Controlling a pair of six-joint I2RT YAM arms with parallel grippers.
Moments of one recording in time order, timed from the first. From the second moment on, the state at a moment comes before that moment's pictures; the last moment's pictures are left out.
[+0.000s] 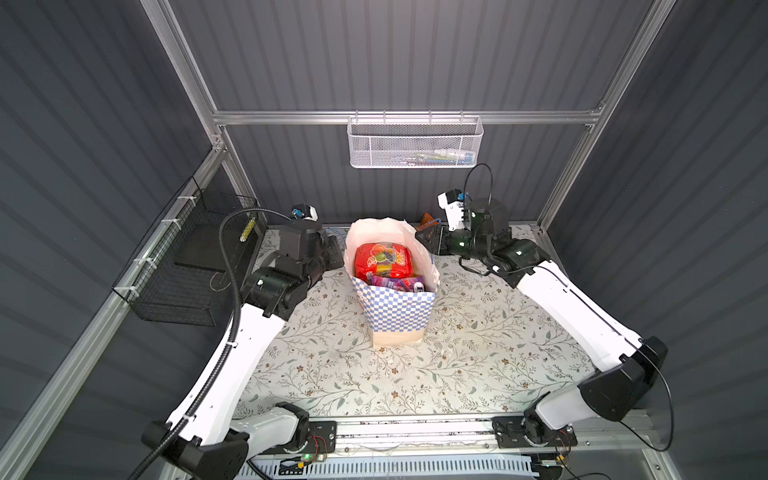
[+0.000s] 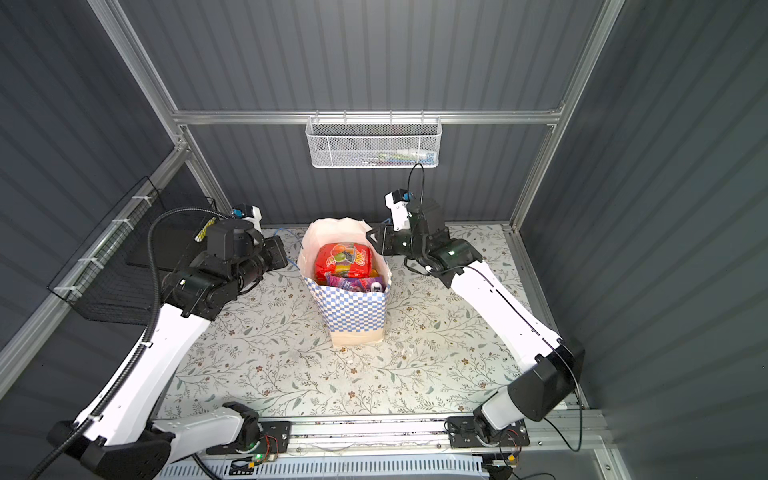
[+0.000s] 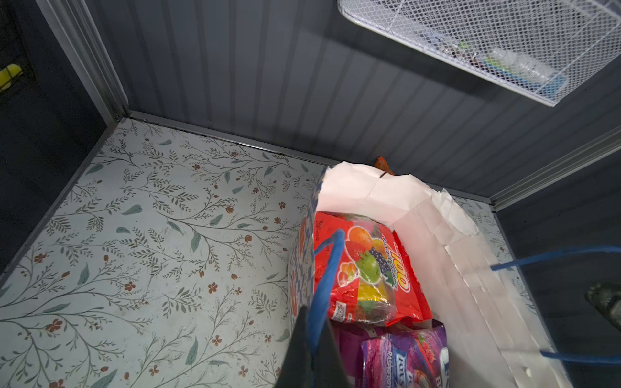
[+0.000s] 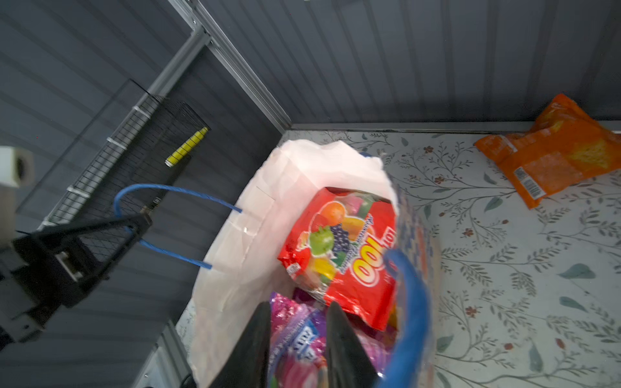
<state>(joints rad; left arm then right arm) -0.43 1.18 1.46 -0.77 -0.21 -0.46 0.57 1.49 1.60 -0.47 -0.29 0.50</state>
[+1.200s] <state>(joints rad) -0.43 1.04 1.34 -0.82 -0.11 -0.50 0.14 1.77 1.18 0.02 -0.51 1.03</state>
